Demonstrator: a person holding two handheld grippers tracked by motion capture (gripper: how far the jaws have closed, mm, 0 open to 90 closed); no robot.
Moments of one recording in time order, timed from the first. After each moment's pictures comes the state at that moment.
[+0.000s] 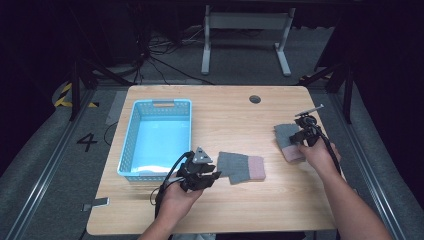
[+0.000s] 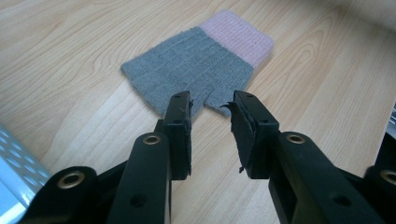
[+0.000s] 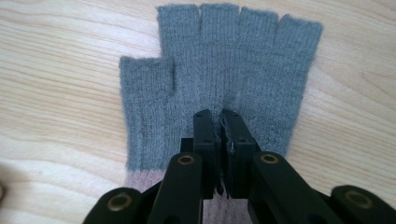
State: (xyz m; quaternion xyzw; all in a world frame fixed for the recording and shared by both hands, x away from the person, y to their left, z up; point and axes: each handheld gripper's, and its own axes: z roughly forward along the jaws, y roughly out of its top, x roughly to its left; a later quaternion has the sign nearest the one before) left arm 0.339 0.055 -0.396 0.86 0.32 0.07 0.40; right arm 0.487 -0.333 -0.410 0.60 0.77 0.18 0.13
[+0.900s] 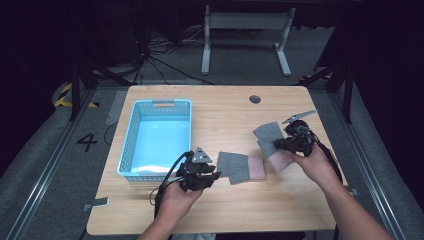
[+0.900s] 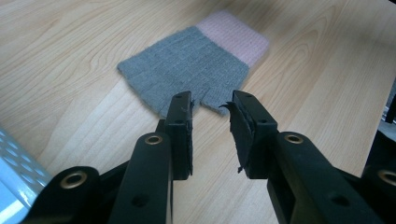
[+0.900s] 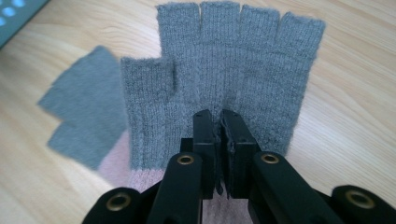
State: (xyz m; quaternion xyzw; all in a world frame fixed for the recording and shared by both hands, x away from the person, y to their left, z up) left arm 0.339 0.057 -0.393 0.86 0.32 0.05 0.40; right arm 0.418 -0.267 -0.354 0.45 0.85 0.26 0.13
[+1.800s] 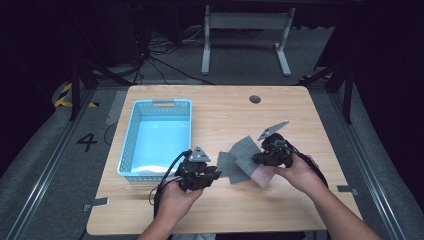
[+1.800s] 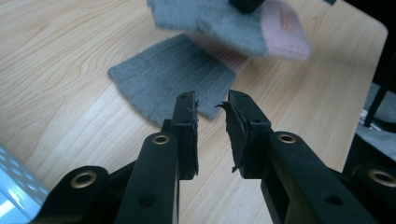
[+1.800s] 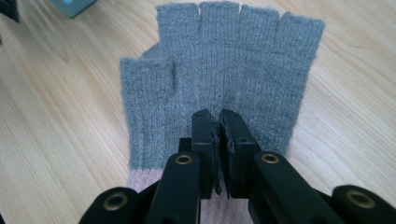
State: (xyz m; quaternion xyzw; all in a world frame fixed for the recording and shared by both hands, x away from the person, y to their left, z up) left arm 0.338 0.061 -0.388 0.85 0.32 0.03 0.42; right arm 0.398 -0.211 -0.371 0.33 0.90 0.25 0.07
